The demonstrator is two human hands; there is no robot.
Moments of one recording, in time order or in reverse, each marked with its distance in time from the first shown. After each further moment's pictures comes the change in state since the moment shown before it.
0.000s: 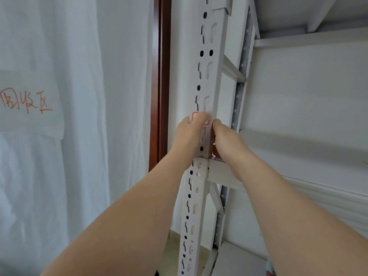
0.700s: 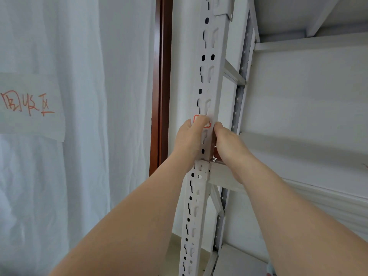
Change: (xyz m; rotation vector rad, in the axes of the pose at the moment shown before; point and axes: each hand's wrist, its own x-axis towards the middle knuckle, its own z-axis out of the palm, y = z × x) left_hand -0.005 0.005 -0.001 0.047 -0.008 -0.032; right_hand -0.002 -0.001 0.000 0.055 0.007 0.012
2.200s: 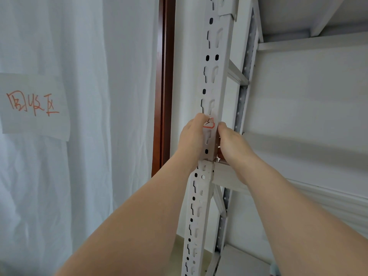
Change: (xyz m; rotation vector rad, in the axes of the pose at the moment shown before) left_hand -0.001 0.001 0.000 -0.112 0.030 -0.081; right_hand 0.003 -0.001 0.004 0.007 0.008 -0.006
